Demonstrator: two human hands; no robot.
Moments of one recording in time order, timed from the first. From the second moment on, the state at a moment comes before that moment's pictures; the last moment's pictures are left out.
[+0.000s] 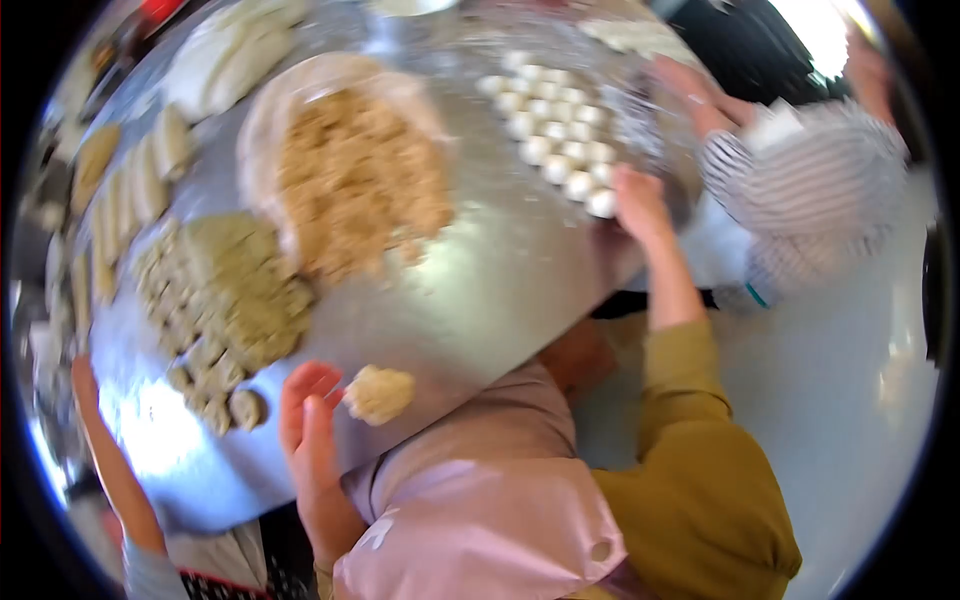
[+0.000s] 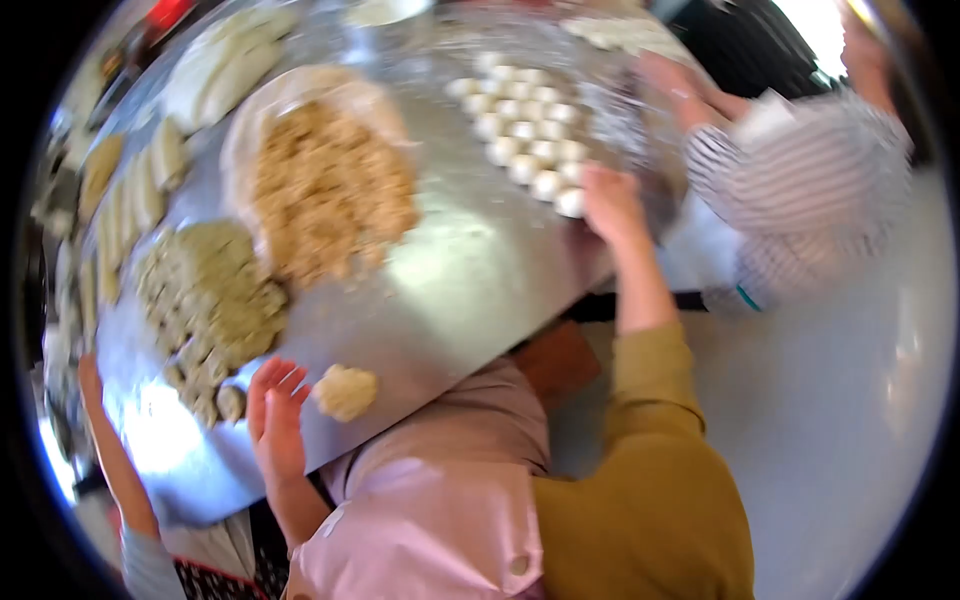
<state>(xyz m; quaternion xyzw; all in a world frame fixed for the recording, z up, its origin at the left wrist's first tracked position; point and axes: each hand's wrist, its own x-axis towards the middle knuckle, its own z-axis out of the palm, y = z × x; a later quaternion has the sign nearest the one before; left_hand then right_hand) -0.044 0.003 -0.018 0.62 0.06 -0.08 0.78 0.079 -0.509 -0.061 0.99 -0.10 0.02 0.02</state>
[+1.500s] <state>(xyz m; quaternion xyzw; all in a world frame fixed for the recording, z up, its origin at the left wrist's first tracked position) -0.055 0.085 -0.039 0.06 0.13 -0.03 0.99 0.066 -0.120 -0.055 0.89 0.19 -0.13 -0.40</state>
